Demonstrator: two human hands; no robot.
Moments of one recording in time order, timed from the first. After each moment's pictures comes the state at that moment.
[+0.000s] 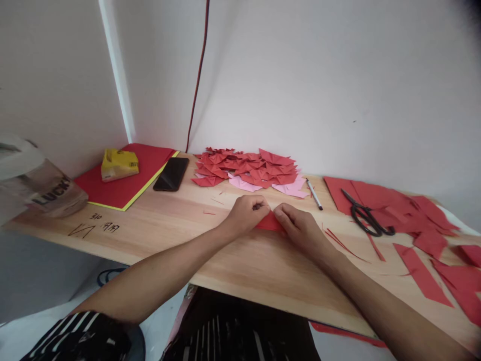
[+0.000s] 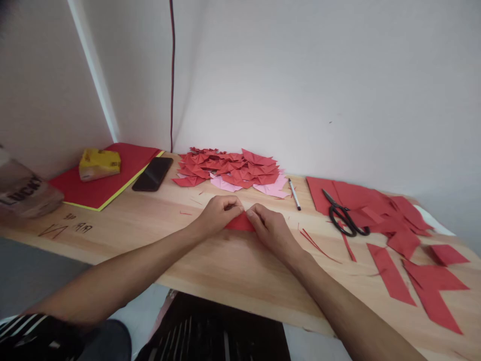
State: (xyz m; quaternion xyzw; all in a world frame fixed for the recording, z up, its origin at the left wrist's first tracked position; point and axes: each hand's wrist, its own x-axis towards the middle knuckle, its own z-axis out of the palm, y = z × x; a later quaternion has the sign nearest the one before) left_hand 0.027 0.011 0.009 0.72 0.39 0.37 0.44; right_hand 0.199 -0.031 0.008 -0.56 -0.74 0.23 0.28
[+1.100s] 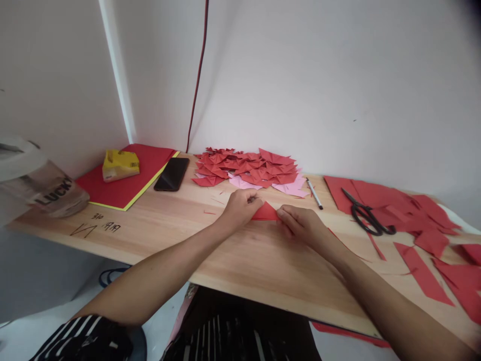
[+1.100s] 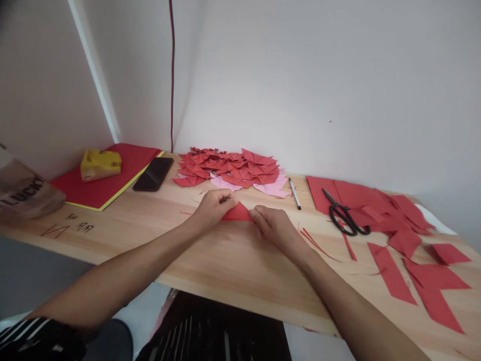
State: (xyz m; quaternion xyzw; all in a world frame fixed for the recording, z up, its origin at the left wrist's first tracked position) left_hand 0.019 0.020 0.009 0.72 0.40 0.41 0.40; right_hand 0.209 -0.026 0.014 -0.55 -0.75 0.28 0.23
